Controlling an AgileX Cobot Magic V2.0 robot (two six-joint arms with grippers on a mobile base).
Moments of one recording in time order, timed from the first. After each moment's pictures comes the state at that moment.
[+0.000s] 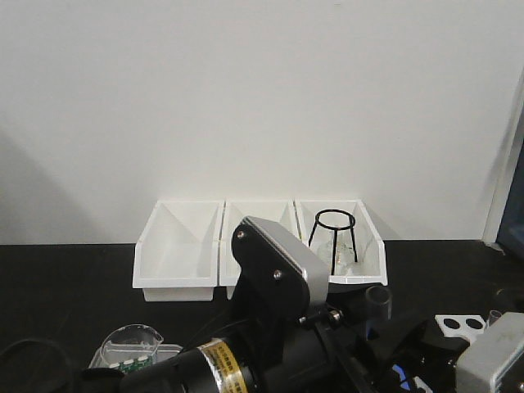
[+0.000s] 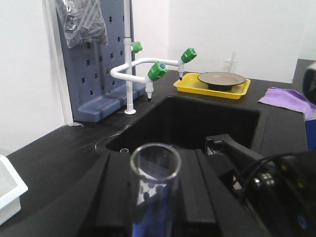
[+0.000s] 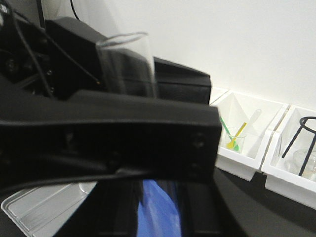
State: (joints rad) left arm -0.94 1.50 -1.03 0.33 -0.36 -0.37; right arm 0.62 0.94 -0.46 -0.01 -0.29 -0.02
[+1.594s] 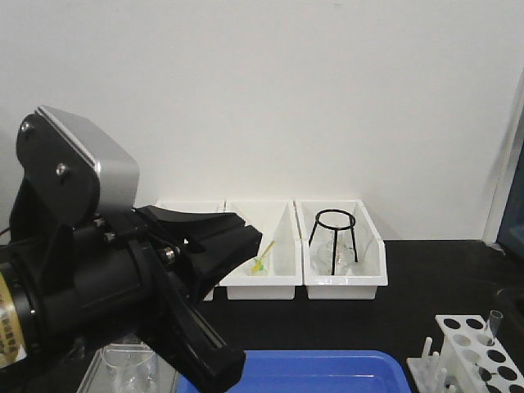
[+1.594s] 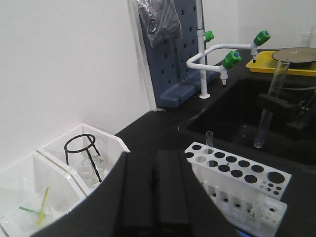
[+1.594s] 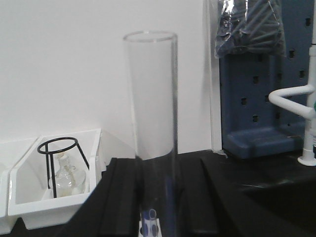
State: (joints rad) left arm -0.85 1.12 -1.04 0.34 0.13 -0.24; right arm -0.03 1.04 -0.27 0.16 -0.75 -0.06
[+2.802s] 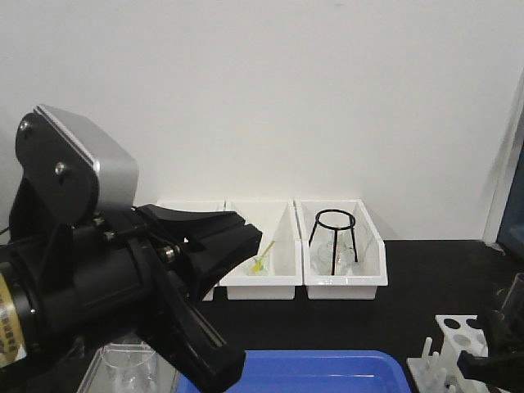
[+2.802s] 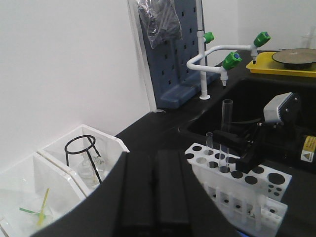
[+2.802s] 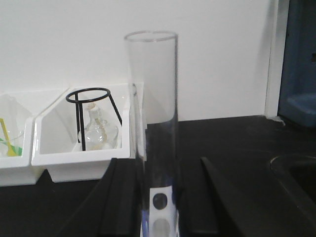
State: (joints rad) left arm -0.85 1.12 -1.04 0.34 0.12 -0.24; right arm -0.03 1.52 -0.35 -0.04 -1.02 0.09
